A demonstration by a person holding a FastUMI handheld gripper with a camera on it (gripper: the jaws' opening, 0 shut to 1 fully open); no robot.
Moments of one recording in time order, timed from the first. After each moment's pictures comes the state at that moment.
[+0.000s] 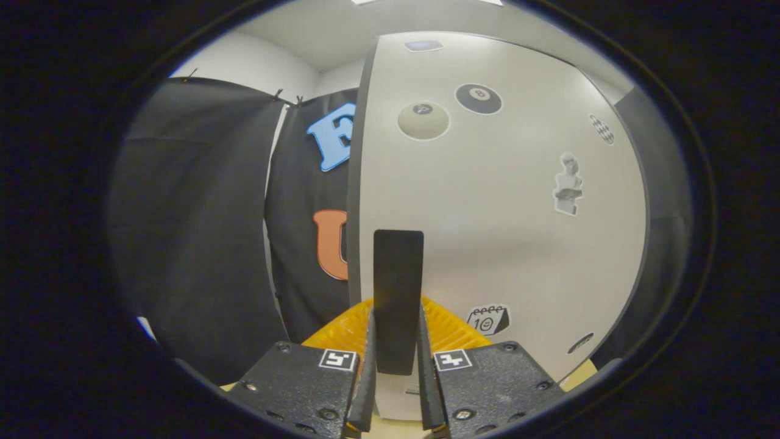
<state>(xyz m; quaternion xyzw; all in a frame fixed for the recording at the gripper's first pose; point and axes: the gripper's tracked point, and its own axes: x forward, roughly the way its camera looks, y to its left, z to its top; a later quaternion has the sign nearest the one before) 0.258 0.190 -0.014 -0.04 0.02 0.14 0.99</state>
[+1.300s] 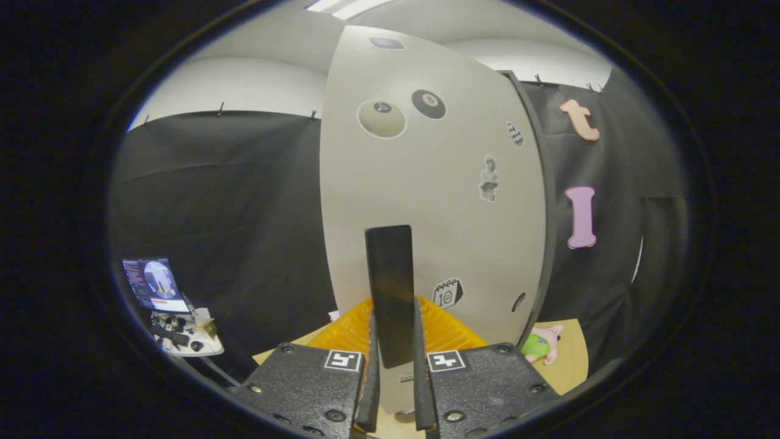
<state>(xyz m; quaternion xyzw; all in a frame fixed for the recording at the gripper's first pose) 0.100 0.061 0.000 -0.01 0.06 0.25 0.97</state>
